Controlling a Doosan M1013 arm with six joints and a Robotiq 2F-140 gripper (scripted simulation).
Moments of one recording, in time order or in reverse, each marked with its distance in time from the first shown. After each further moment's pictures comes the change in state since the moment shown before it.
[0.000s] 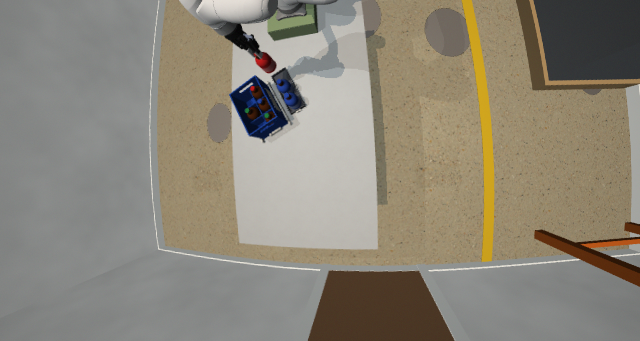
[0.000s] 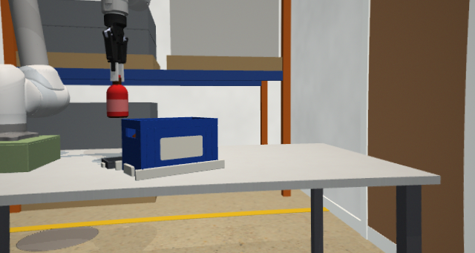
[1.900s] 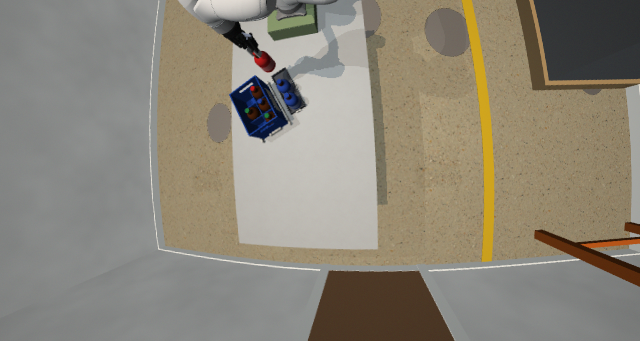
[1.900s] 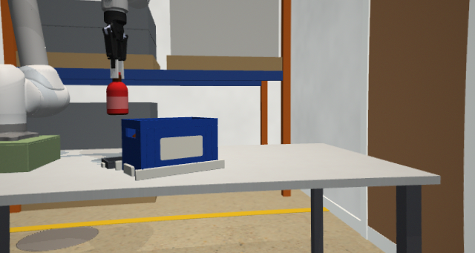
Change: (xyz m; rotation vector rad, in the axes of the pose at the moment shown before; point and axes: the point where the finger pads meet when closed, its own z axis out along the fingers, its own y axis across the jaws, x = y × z) arm 0.000 0.000 -0.010 0.000 0.000 0.000
